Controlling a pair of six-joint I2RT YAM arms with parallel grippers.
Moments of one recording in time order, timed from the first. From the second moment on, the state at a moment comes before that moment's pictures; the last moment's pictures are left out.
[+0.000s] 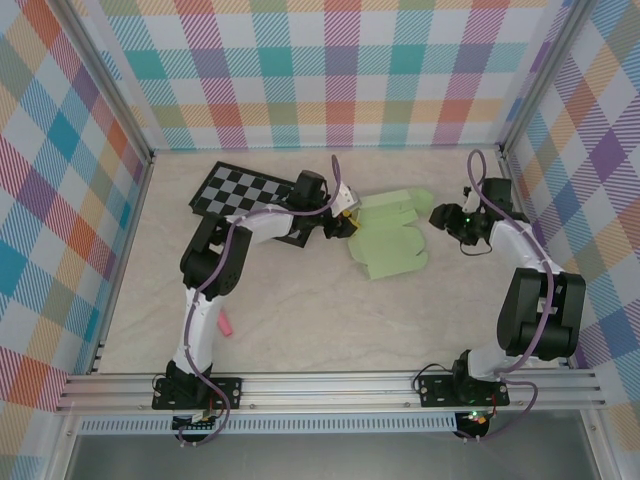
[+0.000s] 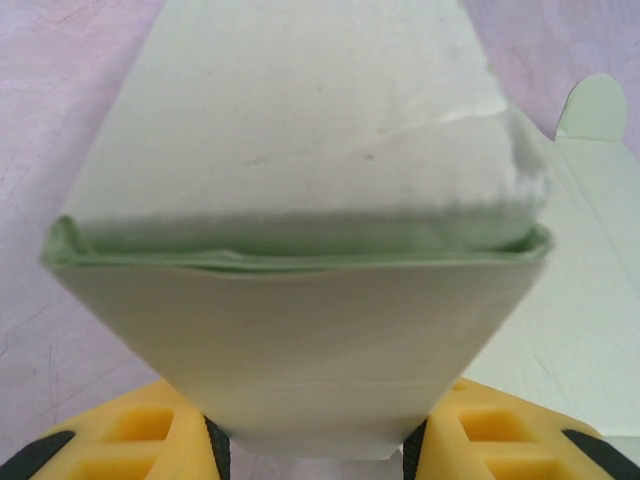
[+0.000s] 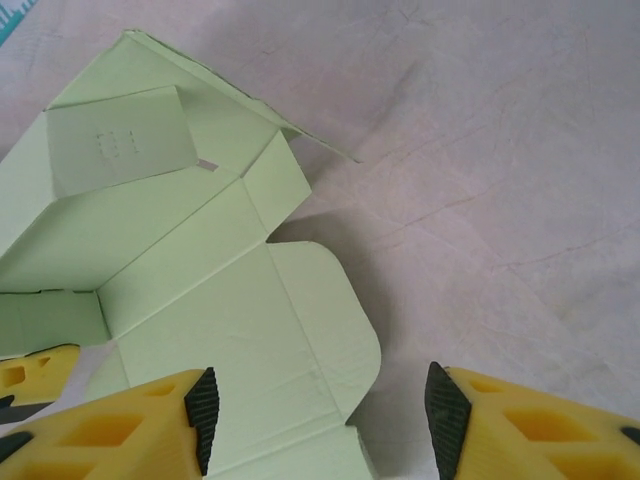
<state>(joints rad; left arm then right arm) -0.52 2.21 1.54 -0.03 0.64 0.43 -0.13 1.53 1.03 -0.47 -0.42 0.33</state>
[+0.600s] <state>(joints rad) -0.56 2.18 1.44 0.02 0.51 0.47 -0.13 1.54 1.01 -0.43 -0.42 0.33</state>
